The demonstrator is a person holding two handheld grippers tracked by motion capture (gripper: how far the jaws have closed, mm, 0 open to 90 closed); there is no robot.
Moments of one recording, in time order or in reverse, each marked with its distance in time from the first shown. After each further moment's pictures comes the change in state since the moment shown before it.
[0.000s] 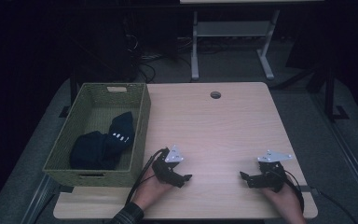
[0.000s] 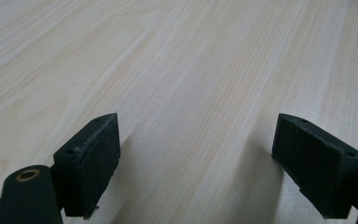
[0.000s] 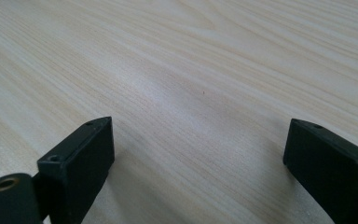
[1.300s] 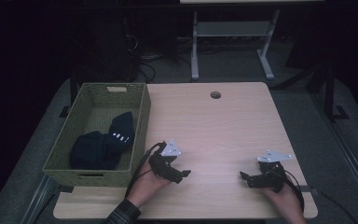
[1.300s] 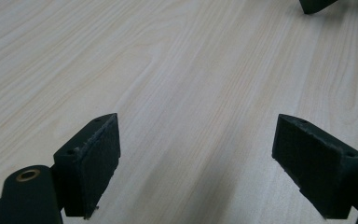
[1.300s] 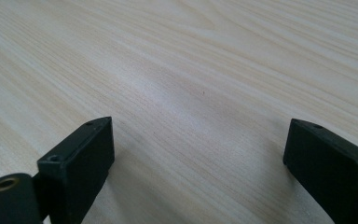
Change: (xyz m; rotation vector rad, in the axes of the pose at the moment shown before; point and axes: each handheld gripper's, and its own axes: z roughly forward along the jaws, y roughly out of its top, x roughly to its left) left arm 0.005 0.020 -0.027 -0.021 -0.019 -0.014; right arm 0.000 0.000 0.000 -0.001 0.001 0.001
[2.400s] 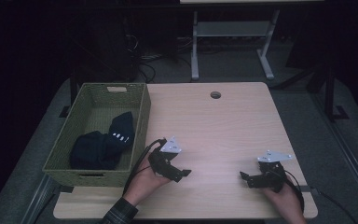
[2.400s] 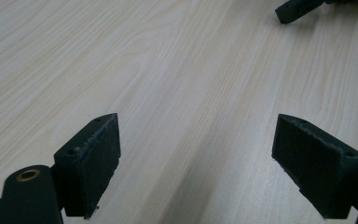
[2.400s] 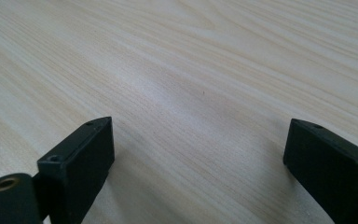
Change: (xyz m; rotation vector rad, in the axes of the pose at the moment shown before) left arm 0.001 0.014 -0.013 0.024 -0.054 0.007; right arm 0.000 0.000 0.000 0.000 0.000 -0.001
